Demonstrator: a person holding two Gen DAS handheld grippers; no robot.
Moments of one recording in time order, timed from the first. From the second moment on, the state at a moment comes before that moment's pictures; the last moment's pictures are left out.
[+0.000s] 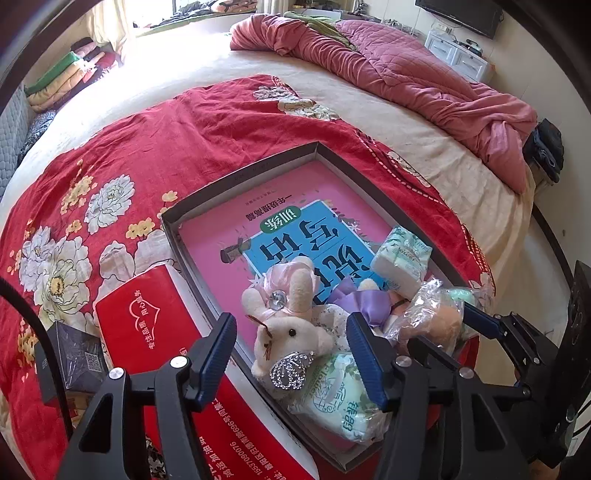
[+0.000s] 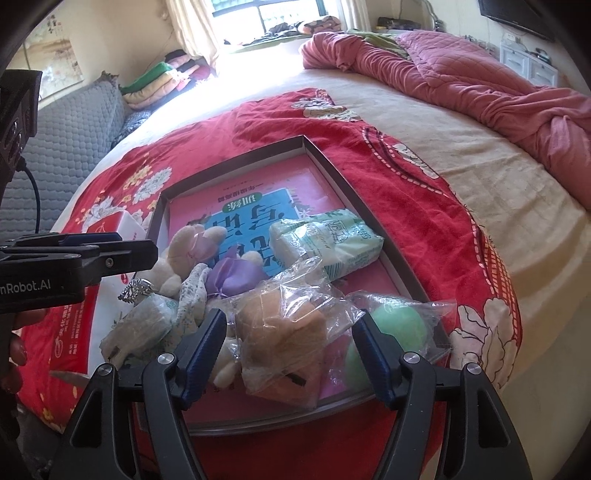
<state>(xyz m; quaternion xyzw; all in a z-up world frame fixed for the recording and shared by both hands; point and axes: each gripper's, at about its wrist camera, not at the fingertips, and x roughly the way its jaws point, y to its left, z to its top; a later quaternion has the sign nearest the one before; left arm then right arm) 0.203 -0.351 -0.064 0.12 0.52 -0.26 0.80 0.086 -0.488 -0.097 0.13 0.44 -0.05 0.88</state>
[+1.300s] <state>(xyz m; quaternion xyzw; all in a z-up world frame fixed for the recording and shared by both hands) 0.166 -0.310 -0.030 0.09 0.50 -0.26 0.82 0.075 -0.487 -0.046 0.13 0.37 -0.09 0.92</state>
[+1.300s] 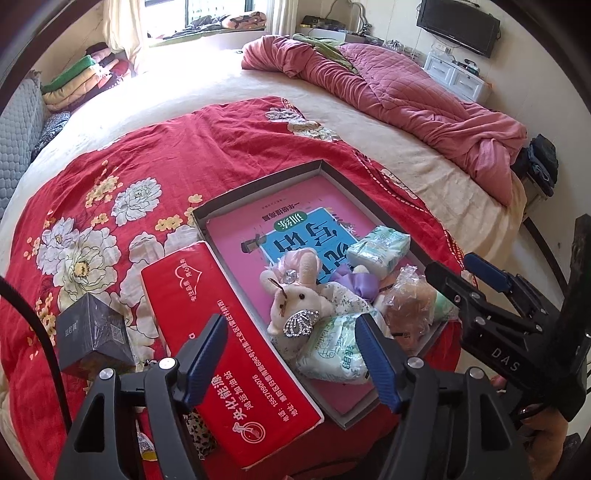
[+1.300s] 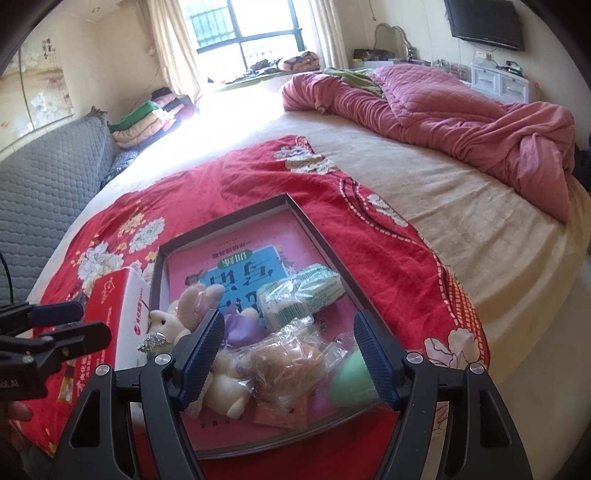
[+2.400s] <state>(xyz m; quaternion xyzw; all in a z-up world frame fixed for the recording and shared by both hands) 0.124 -0.220 0.035 0.09 0.43 -0.20 0.87 0.049 -0.404 0.056 0.04 0.30 -0.08 0.95</state>
